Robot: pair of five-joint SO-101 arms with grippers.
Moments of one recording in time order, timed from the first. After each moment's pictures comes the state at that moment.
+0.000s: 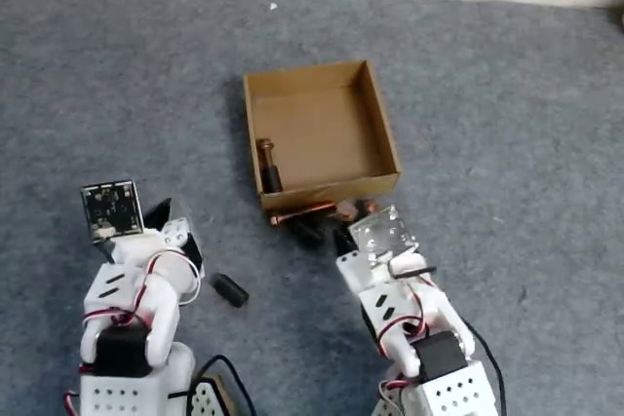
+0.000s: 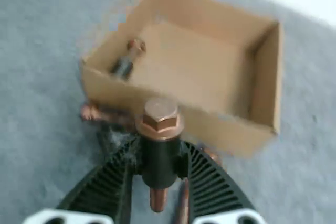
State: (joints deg) left arm -3.9 -101.2 85.1 55.3 18.5; right arm -25.1 -99.3 95.4 40.0 15.2
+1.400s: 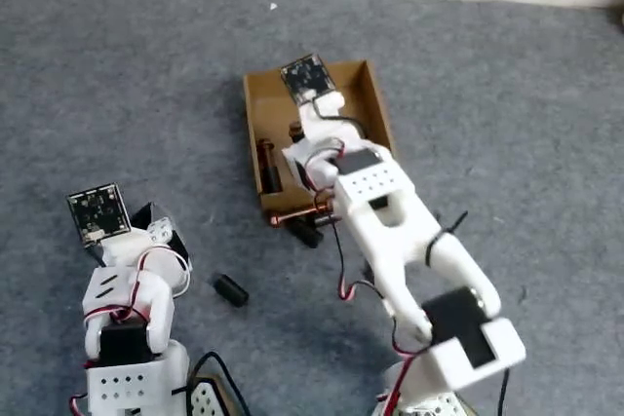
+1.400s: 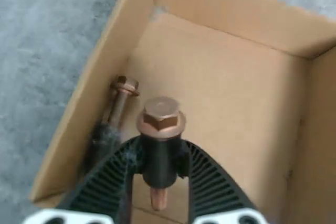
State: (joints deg) left arm -12.0 -101.2 95.9 46.1 18.5; right arm -29.4 1.8 24.0 29.7 8.2
